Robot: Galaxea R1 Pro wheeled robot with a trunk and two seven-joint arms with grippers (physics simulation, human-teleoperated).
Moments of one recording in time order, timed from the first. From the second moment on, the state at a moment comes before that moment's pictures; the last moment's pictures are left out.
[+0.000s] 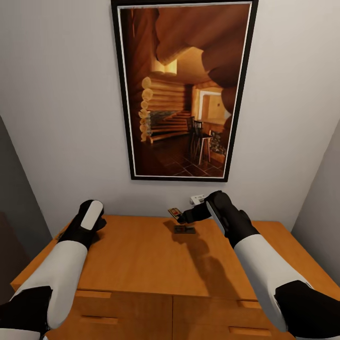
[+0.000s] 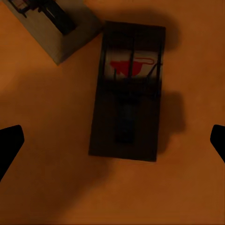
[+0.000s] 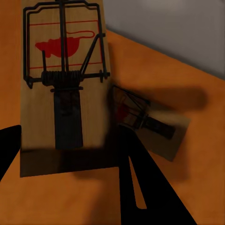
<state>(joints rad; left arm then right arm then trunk) -0.95 0.00 0.14 -0.76 0.74 0.73 1.09 -0.99 0.07 0.26 -0.84 0.06 1.04 0.44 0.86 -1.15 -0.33</state>
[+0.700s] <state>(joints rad) -0.95 0.03 0.14 -0.76 0.74 0.73 1.09 -0.99 -0.01 0.25 -0.90 0.08 1.04 0.45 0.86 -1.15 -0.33</state>
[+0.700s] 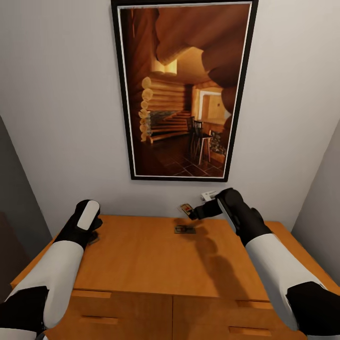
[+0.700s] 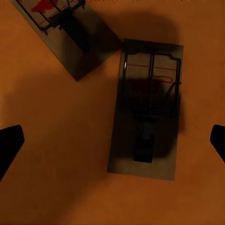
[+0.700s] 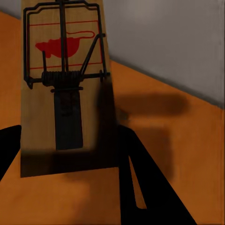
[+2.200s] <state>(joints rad) -0.95 0.03 0.14 -0.76 0.74 0.74 1.09 -0.76 -0.47 0.25 -1.42 -0.17 1.04 0.47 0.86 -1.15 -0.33</state>
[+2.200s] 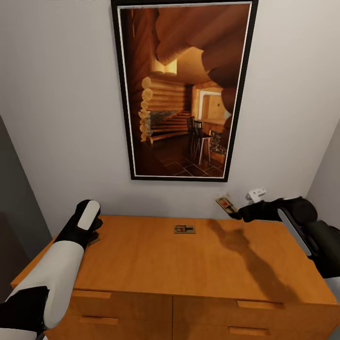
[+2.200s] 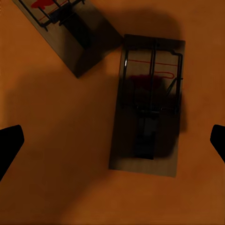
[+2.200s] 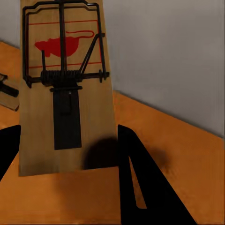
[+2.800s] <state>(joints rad) -0.95 0.03 0.14 -0.75 0.74 0.74 1.10 -0.63 -0.46 0.26 -1.55 -0.18 1.04 0.47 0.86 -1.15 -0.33</state>
